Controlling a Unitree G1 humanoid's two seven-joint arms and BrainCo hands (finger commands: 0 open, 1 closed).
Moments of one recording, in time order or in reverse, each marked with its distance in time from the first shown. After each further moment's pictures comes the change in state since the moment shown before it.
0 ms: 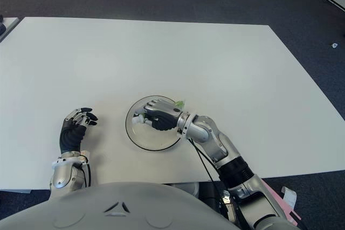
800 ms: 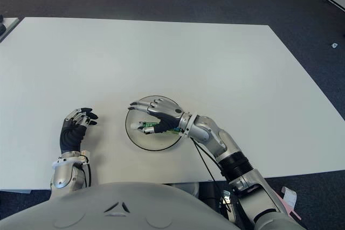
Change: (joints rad) left arm 0.001 -0.007 0.000 -0.002 0.011 0.000 0.012; right arm -0.044 -0.023 0.003 0.153 -0.106 -0.189 -0.150
